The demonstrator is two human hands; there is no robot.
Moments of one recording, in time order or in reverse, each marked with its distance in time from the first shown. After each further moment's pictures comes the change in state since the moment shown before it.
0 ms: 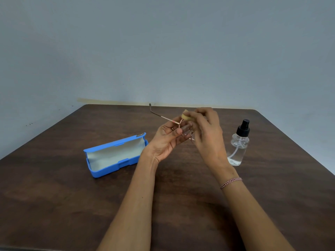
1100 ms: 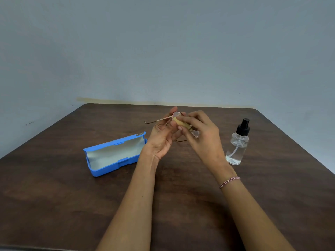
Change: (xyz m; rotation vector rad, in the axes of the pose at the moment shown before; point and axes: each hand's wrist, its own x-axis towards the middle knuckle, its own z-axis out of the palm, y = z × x) left_hand 0.000 0.005 0.001 -0.069 0.086 0.112; right_hand -0.001 0.003 0.008 0.145 -0.032 -0.022
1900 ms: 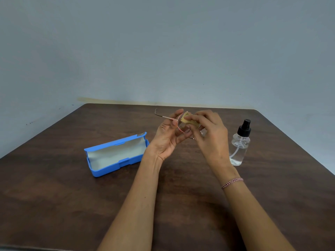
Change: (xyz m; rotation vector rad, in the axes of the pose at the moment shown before) left_hand 0.000 -0.004 0.008 0.016 -0.013 -0.040; right_hand 0.001 0.003 -0.007 -0.158 0.108 -0.004
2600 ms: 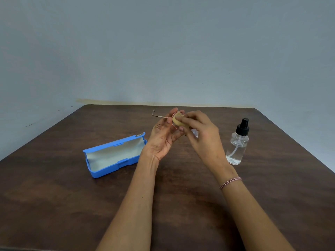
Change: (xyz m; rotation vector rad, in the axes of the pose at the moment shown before) left_hand 0.002 0.001 -0.006 -0.054 0.022 0.034; right_hand 0.000 -0.004 0.003 0.116 -0.129 -0.028
